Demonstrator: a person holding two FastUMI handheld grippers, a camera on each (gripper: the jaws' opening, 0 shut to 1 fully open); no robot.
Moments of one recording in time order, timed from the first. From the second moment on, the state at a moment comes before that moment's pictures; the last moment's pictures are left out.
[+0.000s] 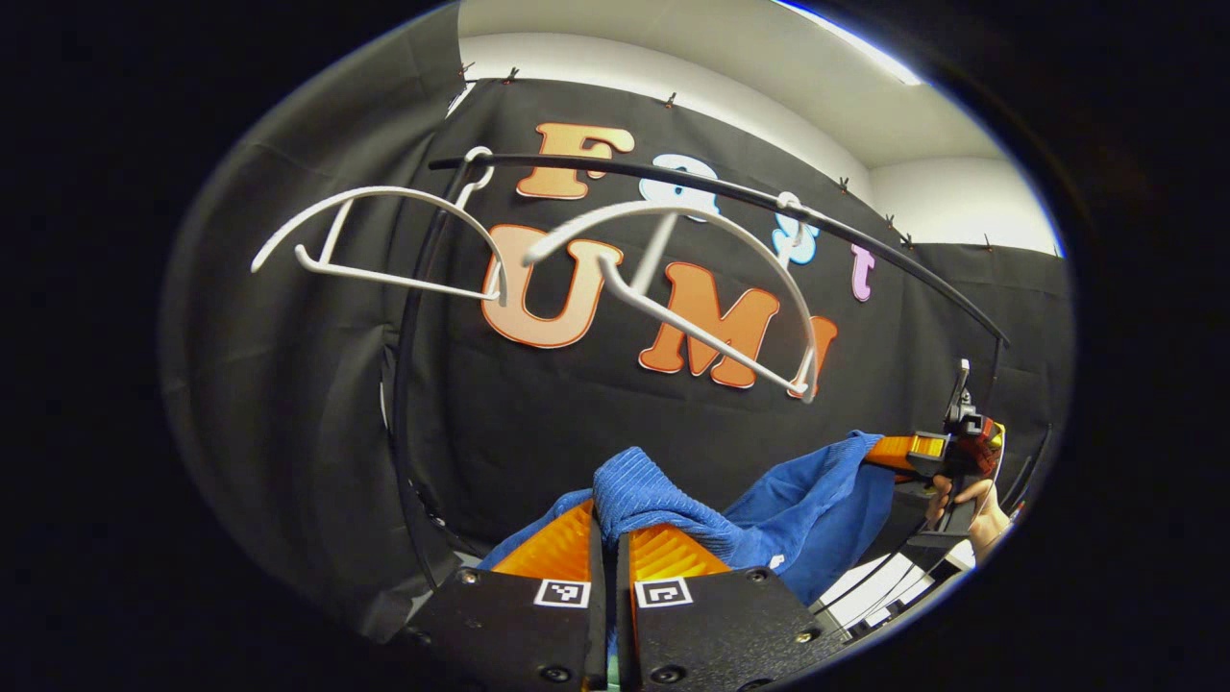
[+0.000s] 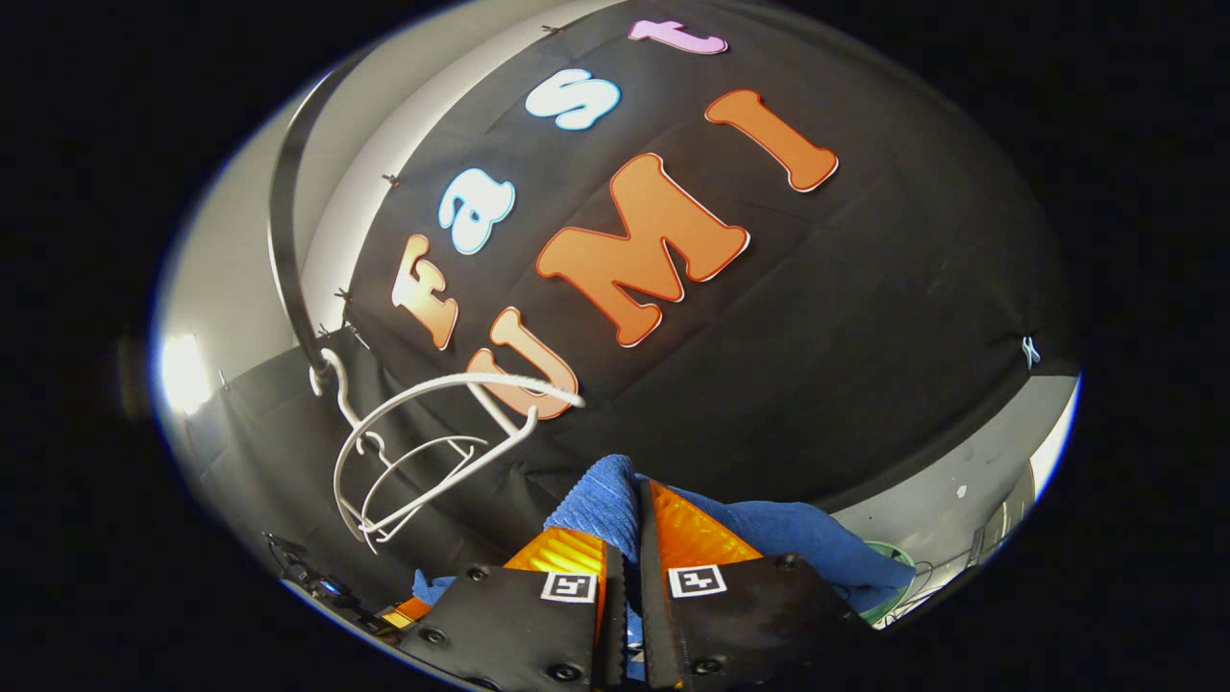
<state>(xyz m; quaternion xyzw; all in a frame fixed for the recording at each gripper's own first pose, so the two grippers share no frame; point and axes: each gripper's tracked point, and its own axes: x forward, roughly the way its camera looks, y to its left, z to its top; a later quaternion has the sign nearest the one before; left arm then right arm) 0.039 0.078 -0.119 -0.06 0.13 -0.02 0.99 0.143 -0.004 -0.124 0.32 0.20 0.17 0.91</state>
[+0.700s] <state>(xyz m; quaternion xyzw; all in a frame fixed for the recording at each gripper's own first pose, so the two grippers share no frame) 0.032 -0.003 -0.180 -0.08 0.20 -0.06 0.97 0.089 0.023 -0.174 0.24 0.25 0.17 0.92</state>
